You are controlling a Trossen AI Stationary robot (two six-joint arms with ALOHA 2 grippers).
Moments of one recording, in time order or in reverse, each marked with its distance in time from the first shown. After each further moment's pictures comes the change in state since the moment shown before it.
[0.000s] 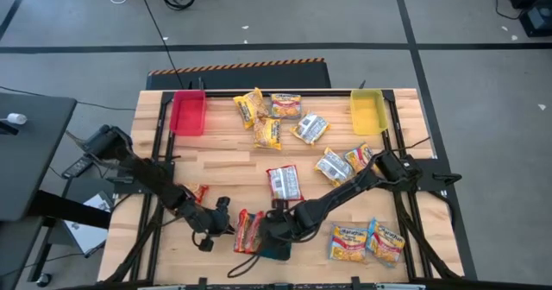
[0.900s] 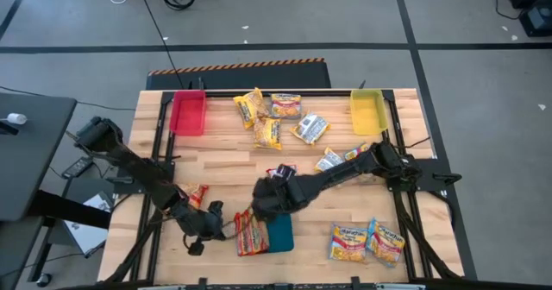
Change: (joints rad) left arm -0.060 -0.150 0.036 -0.209 0.069 -0.136; right arm -0.126 -0.019 0.191 -0.363 0.297 0.235
